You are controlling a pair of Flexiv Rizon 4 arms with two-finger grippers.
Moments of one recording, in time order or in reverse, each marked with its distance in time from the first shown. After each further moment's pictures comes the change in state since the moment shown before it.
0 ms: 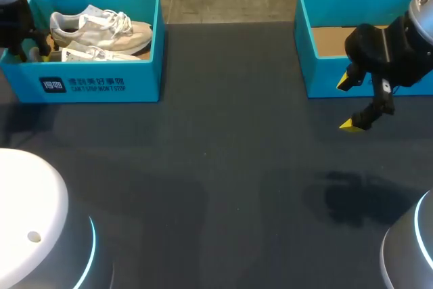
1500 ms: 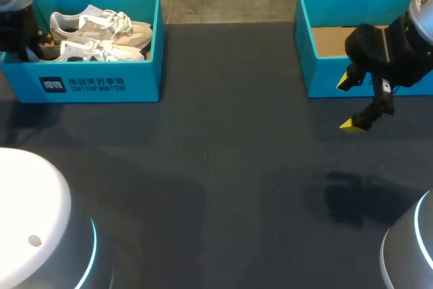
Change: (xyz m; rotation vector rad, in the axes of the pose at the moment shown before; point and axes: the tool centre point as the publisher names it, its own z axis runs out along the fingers) left arm 0.007 0.002 0.015 0.050 0.070 0.083; right arm 0.000 0.000 0.000 0.000 0.000 0.000
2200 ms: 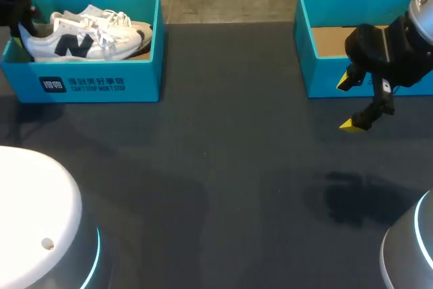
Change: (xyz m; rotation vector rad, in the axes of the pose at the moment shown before) left arm 0.005 0.007 -0.070 0.020 -0.027 0.022; right arm 0.000 0.000 0.000 0.000 0.000 0.000
